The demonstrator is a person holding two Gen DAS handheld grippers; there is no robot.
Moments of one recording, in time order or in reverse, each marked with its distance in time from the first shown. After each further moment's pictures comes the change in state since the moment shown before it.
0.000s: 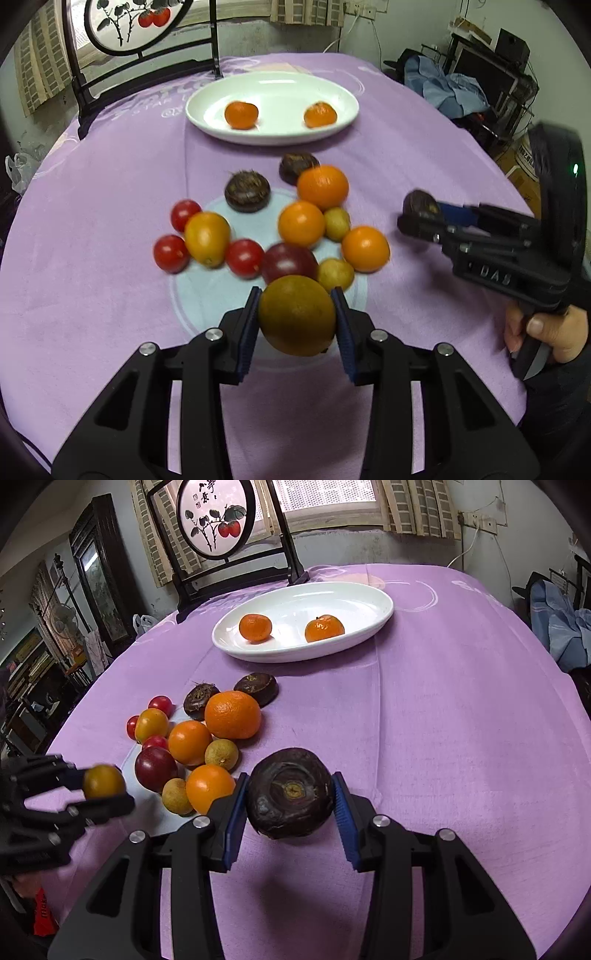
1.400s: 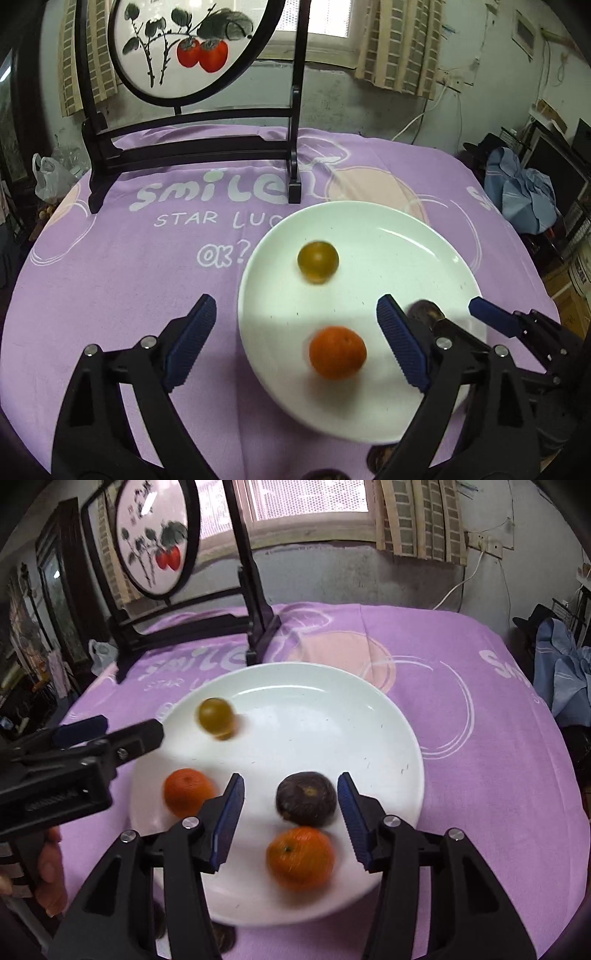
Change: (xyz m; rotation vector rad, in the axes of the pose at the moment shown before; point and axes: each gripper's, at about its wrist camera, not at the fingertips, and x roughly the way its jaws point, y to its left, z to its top) left arm 0.087 0.085 0.209 -0.207 -0.171 0.151; right arm 0.094 -0.013 0.176 -0.003 -0.043 -0.101
